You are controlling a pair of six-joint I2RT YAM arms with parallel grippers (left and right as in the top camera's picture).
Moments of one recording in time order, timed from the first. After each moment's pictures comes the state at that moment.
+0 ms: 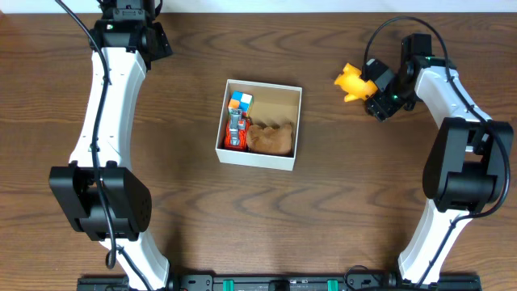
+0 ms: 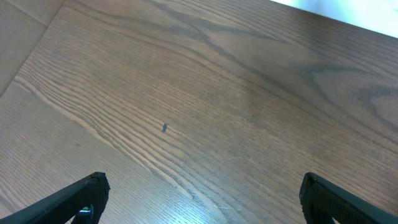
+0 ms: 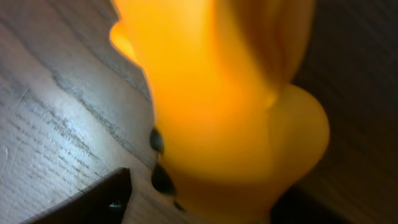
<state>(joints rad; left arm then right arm) -0.03 1.94 1.90 -0.96 -0.43 -0.33 -0.08 2.14 1.59 -0.78 -0.16 -0.77</state>
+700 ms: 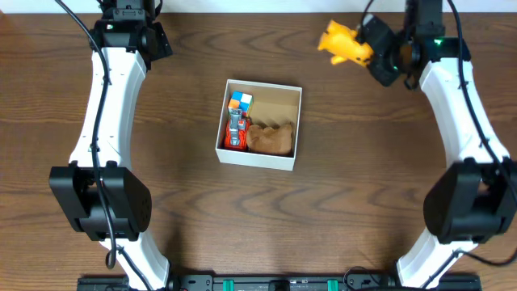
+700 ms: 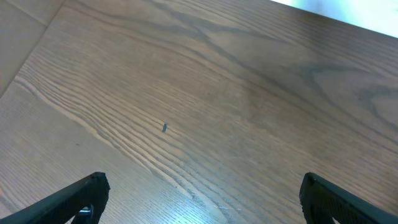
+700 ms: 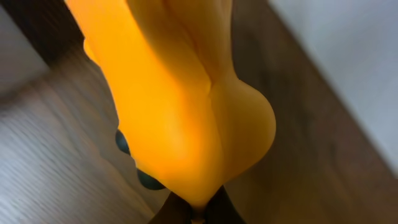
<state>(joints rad) -0.03 1.94 1.90 -0.96 -0.43 -0.33 0.06 1.89 1.72 -0.79 -0.17 -0.76</state>
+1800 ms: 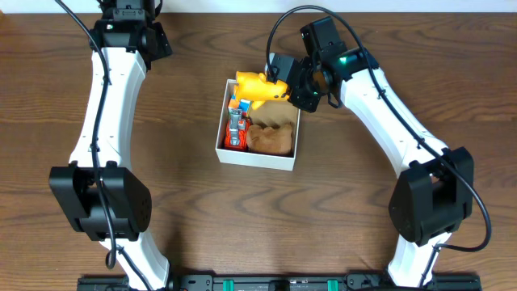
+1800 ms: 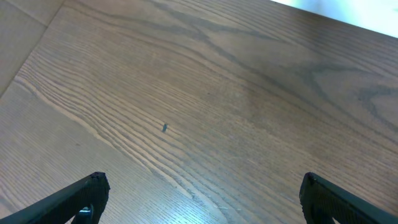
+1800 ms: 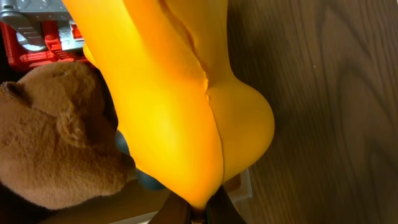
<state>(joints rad) -0.03 1.94 1.90 -0.96 -0.44 -0.33 0.40 1.98 1.72 -0.85 -0.25 -0.76</state>
